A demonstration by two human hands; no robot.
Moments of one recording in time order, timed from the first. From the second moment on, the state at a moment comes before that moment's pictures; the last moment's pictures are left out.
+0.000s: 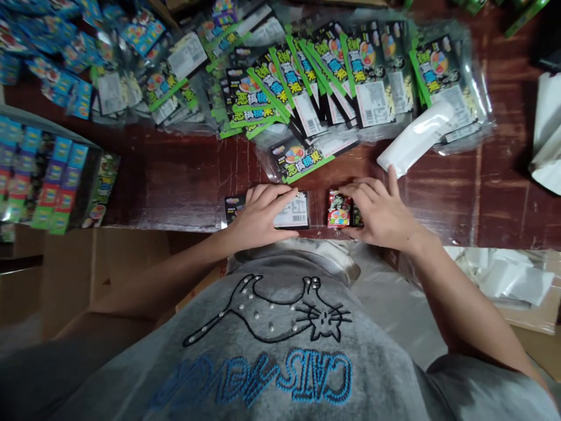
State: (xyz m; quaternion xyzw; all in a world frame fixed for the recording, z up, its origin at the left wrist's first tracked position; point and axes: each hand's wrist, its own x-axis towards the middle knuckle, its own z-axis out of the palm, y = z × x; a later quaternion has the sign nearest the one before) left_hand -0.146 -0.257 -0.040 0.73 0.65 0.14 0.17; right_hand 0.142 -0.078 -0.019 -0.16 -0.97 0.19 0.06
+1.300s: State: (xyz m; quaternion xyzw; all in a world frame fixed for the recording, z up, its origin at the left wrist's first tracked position) left_hand -0.105 -0.216 -0.017 0.74 0.64 0.17 0.13; right_hand 0.148 -0.043 0.013 -0.12 -0.97 0.22 0.09
